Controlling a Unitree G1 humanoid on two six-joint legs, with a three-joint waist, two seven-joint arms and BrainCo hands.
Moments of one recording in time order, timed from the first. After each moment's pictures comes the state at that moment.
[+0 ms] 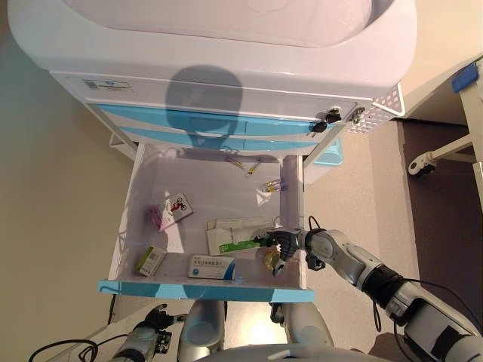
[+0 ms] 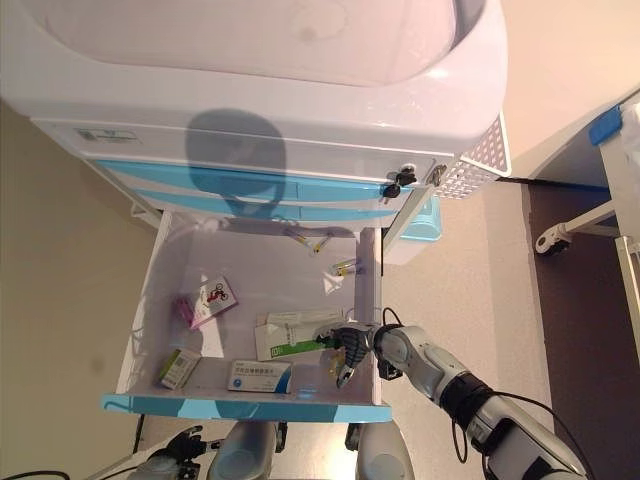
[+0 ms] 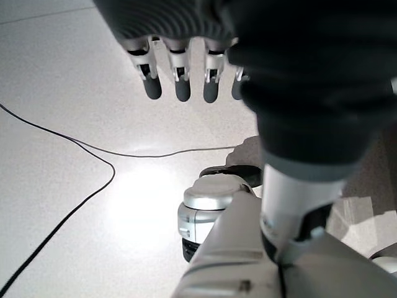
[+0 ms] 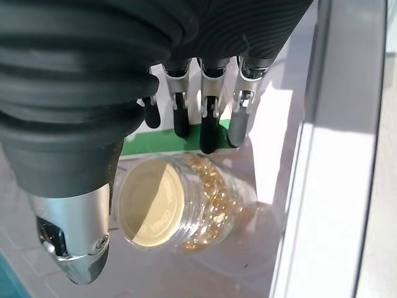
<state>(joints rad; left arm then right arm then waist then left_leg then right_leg) -0.07 0.29 -0.14 1.24 -0.09 -0.01 0.02 -0.41 -0.51 0.74 0.35 -0.46 -0.07 0.43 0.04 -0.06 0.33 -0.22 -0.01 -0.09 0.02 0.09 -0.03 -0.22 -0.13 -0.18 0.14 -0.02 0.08</state>
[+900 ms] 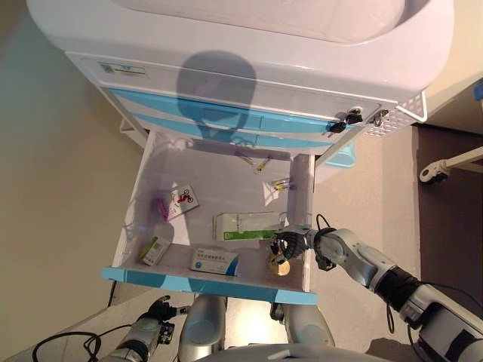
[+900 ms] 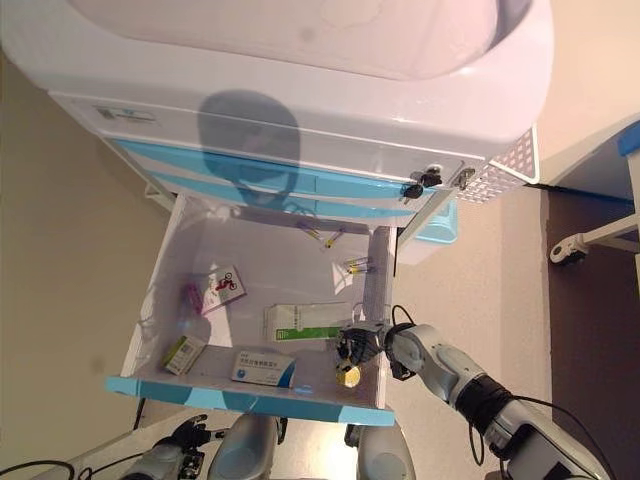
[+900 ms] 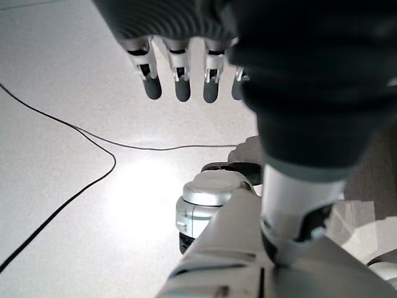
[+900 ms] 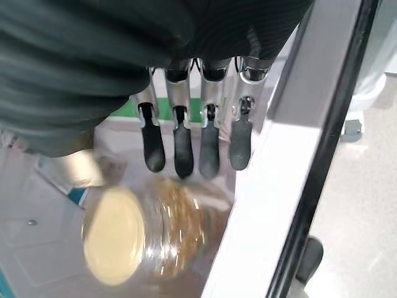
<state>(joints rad) -0.11 0.29 -0.16 1.24 -0.09 0.01 0.02 -0.39 -0.59 0.73 0.29 -0.51 -0.08 0.44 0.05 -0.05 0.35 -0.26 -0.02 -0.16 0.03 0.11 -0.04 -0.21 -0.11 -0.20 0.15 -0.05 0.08</state>
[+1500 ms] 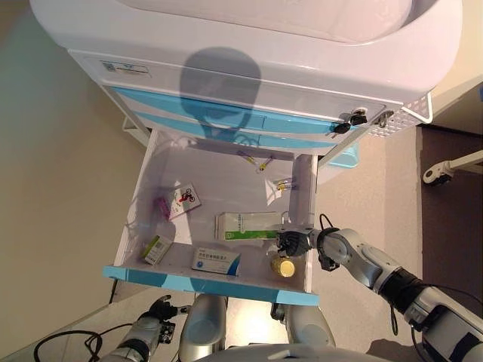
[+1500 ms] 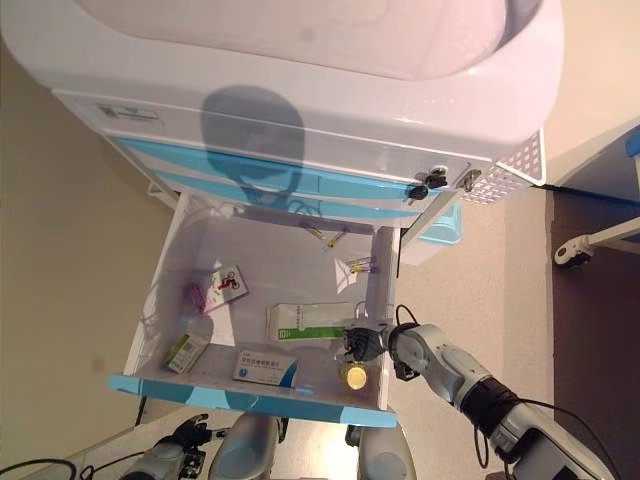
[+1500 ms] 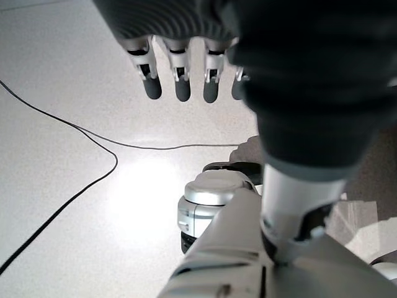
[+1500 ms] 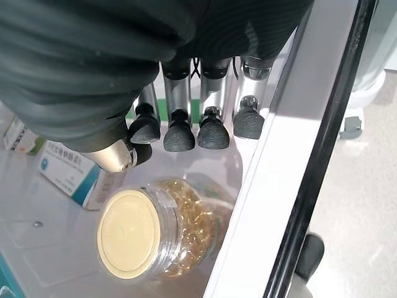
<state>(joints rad) -0.12 0.29 -0.17 1.23 -0.09 0.01 0.02 -0.37 -0.60 0.71 0.25 -0.50 -0.06 0.45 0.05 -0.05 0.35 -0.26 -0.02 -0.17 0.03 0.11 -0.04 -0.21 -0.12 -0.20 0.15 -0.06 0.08</state>
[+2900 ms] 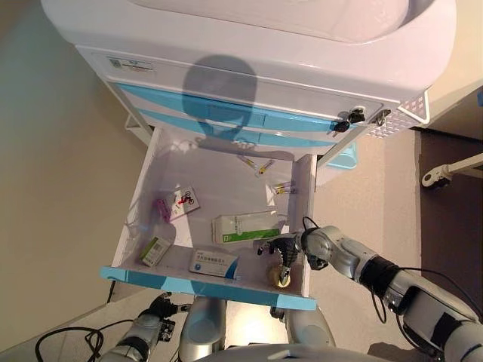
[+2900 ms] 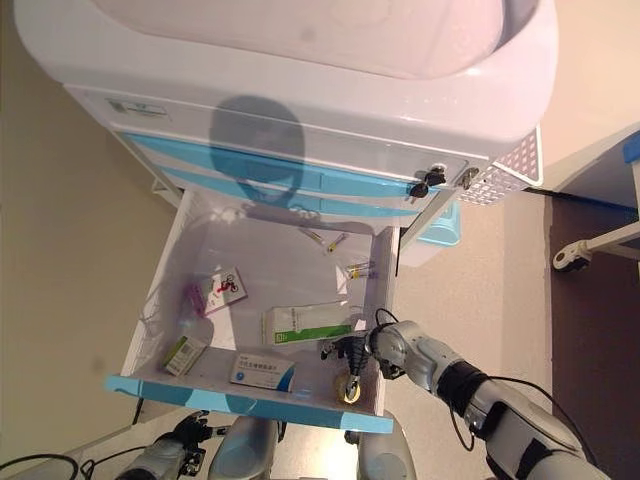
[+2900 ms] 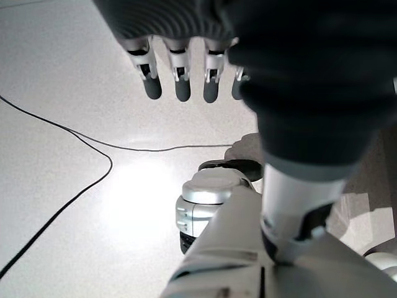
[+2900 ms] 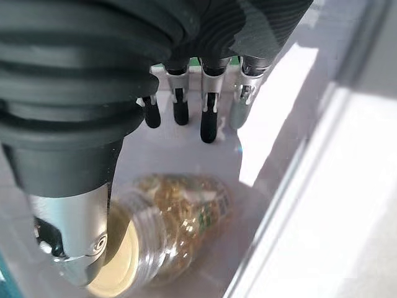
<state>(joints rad) -0.12 0.30 -0.22 1.23 -0.09 -0.01 0.02 -0.56 -0.50 0.92 0.47 -0.47 -0.09 0.54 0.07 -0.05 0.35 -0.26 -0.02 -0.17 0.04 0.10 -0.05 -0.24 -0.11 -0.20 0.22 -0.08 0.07</state>
